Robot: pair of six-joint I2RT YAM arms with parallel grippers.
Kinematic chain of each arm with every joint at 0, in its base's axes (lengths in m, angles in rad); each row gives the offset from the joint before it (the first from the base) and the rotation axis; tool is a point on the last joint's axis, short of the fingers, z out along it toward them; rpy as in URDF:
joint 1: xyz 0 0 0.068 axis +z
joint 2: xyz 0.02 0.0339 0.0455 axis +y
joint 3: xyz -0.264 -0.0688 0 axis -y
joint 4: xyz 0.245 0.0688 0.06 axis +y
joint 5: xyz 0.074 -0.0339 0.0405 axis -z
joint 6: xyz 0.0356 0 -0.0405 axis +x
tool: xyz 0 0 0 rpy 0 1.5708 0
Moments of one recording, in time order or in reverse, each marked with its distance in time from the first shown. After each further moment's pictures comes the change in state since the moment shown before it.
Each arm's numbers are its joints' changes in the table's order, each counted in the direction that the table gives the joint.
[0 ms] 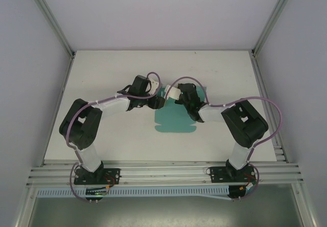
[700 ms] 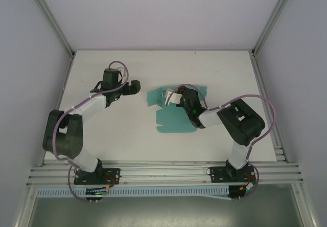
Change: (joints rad) left arm 0.304 -0.135 -0.051 -0.019 -0.166 -0.172; right arm 0.014 0.039 -0.103 -0.266 0.039 -0.166
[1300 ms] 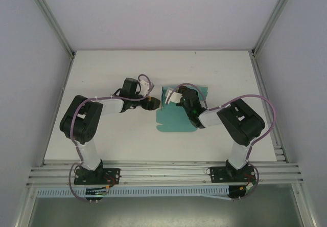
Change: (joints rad) left arm -0.169 0.202 -0.070 -0.245 0.415 0.219; right arm 0.000 0.000 0.002 0.006 0.030 0.044
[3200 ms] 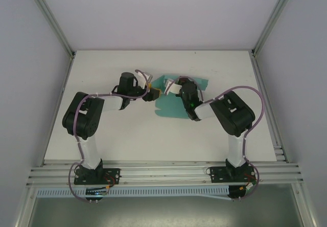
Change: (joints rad) left arm 0.054 0.074 0.055 -0.268 0.040 0.034; right arm -0.055 0.165 0.150 -0.132 0.047 -0.090
